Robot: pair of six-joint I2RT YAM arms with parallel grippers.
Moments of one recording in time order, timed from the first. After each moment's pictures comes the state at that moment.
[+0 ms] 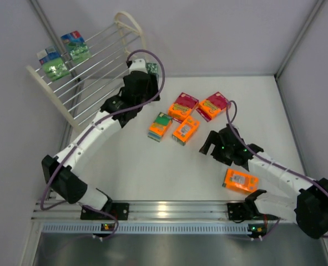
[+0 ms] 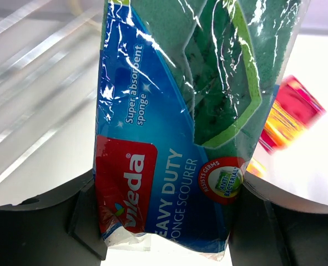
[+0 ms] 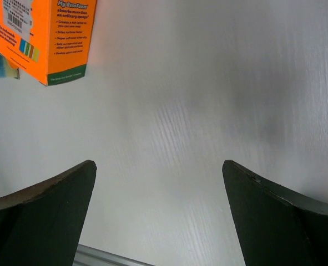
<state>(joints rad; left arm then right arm) -0.62 1.45 1.48 -0.47 -0.40 -0.40 0.54 1.07 0.57 -0.38 0.05 0.91</state>
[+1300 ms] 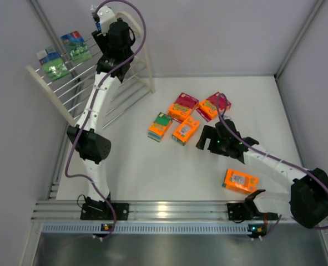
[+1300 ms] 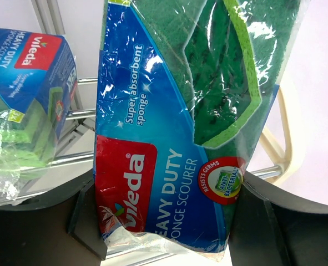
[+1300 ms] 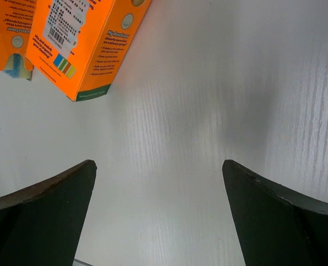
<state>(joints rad) -0.31 2.02 2.35 -0.41 -0.79 -0.27 0.54 1.21 0.69 -0.32 0.05 0.71</state>
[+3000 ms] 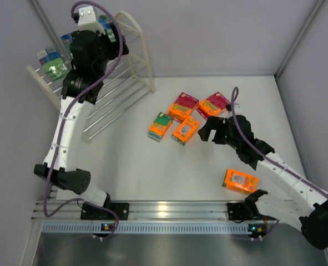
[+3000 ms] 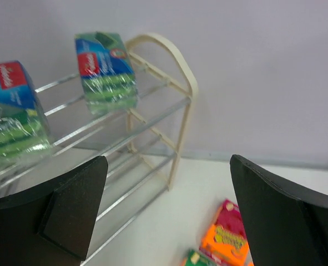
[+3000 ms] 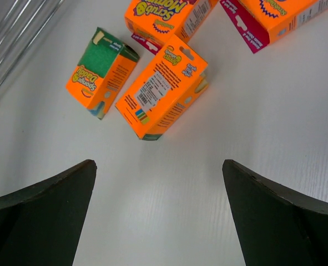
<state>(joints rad) -0.28 1.59 2.06 -0.45 -0.31 -0.21 0.54 1.00 0.73 -0.24 0.07 0.56</state>
